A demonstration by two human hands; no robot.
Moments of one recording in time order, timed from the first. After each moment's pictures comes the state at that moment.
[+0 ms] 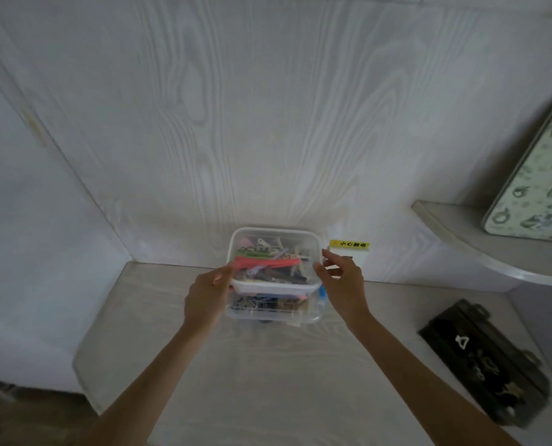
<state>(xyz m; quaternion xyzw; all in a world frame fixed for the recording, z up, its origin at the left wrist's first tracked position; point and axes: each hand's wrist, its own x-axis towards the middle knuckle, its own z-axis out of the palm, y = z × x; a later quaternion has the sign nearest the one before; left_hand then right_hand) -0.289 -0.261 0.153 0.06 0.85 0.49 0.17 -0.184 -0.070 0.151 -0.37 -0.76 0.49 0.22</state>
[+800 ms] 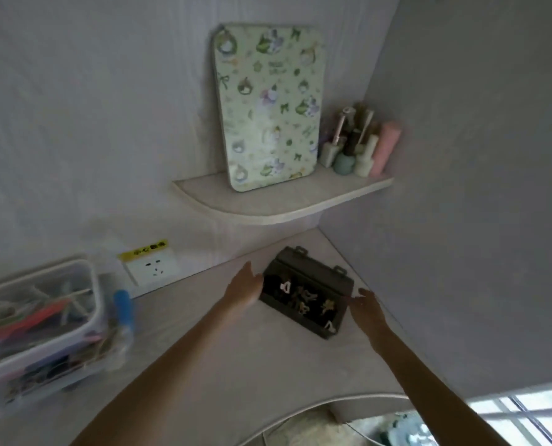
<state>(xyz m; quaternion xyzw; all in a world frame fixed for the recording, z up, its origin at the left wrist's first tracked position) -0.096 0.030 0.114 0.36 0.79 0.24 0.43 0.127 0.083 0.097 -0.70 -0.52 0.45 0.18</state>
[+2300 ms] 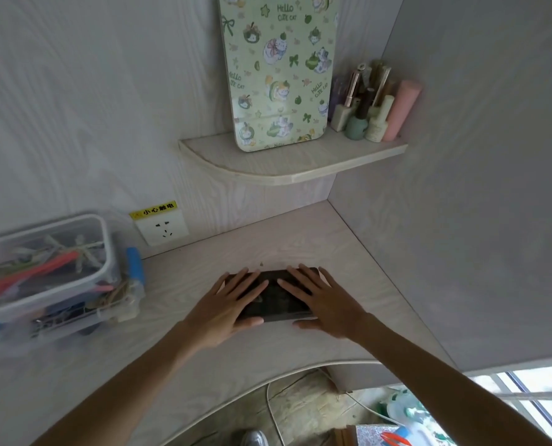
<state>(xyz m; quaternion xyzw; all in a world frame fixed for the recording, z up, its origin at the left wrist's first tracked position) -0.107 -0.075 0.072 0.74 0.66 -0.05 0.13 0.112 0.055 0.062 -0.19 -0.98 0.01 -0.09</state>
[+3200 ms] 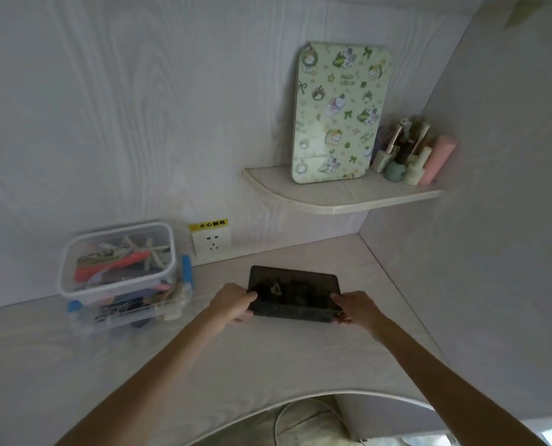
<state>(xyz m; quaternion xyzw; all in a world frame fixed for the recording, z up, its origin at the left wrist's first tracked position) -0.126 -0.087 0.147 0.19 0.80 0.31 0.48 0.066 0.059 0.114 -0.60 -0.64 0.49 0.00</state>
